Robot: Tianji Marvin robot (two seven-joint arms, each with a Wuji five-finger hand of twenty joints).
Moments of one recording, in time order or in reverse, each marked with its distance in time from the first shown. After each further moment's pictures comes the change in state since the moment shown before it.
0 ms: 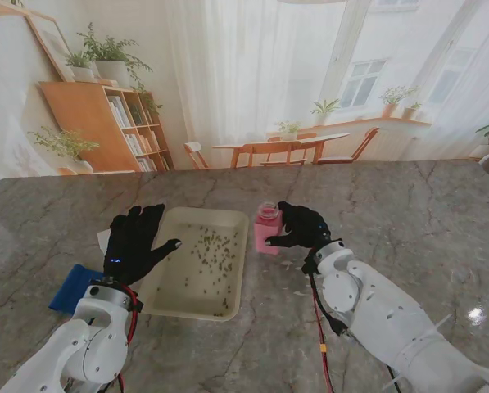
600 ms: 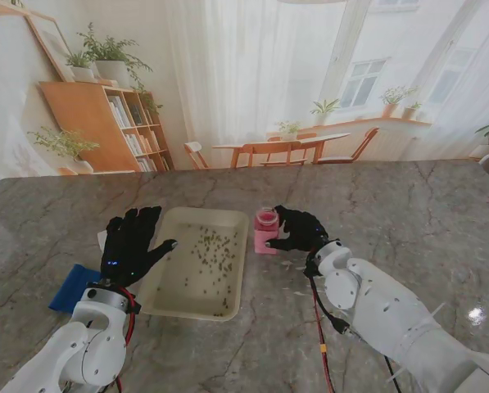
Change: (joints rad) left arm 0.013 -0.002 -0.010 0.003 -0.001 0.008 0.015; right arm 0.068 -0.008 -0.077 0.115 0.002 -0.045 0.048; left_hand 0.013 0.021 0.001 0.000 0.018 -0.012 0.001 0.010 0.000 -0.010 0.000 0.000 0.023 -0.001 0.002 0.005 0.001 0.004 0.003 0.000; right_hand -0.020 0.164 0.038 0.135 -0.210 -0.028 -0.133 0.193 -0.277 0.006 0.088 -0.045 -0.215 0.054 -0.026 -0.006 -0.156 0.014 -0.018 0.024
